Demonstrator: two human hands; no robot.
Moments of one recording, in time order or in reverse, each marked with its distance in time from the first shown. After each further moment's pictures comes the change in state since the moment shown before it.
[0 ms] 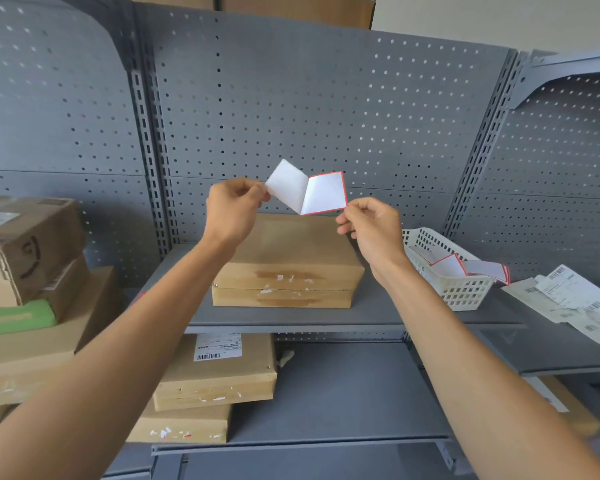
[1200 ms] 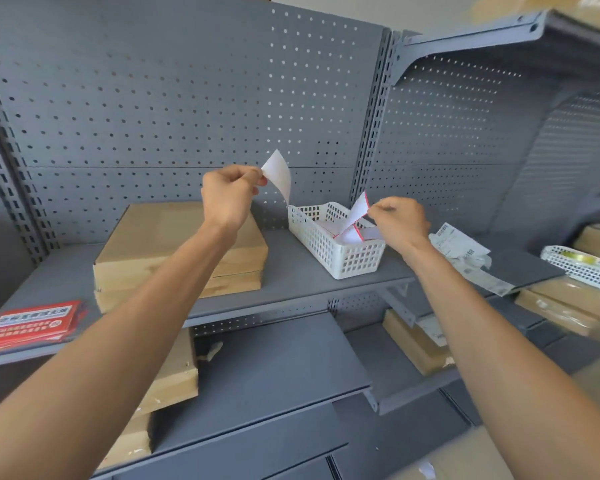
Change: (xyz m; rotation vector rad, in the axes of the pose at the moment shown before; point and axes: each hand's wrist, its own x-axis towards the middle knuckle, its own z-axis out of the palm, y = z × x) left_hand -0.028 0.031 0.142 -0.260 -0.179 -0.041; right_hand 0.008 0.035 -0.186 -0.599 0.263 0.136
